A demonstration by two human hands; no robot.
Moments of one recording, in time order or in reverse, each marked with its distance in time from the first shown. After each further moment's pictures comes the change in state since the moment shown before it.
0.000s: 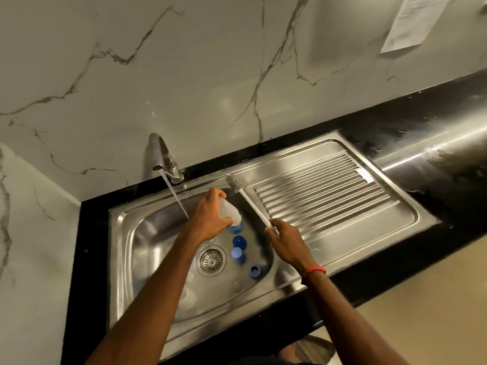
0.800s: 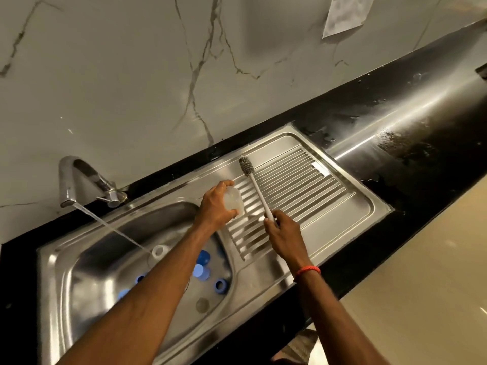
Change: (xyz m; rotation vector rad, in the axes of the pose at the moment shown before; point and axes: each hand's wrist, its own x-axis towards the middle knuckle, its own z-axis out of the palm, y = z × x) left_hand 0.097 0.098 0.098 -0.122 -0.071 0.172; right_hand 0.027 0.068 -0.074 0.293 0.252 0.164
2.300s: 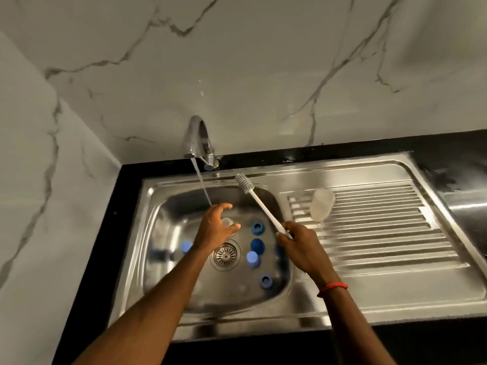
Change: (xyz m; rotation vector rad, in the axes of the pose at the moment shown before) left_hand -0.112 -0.169 -0.049 -0.109 0.382 -0.369; right_hand -0.001 -0.058 0.091 -0.315 -0.487 -0.289
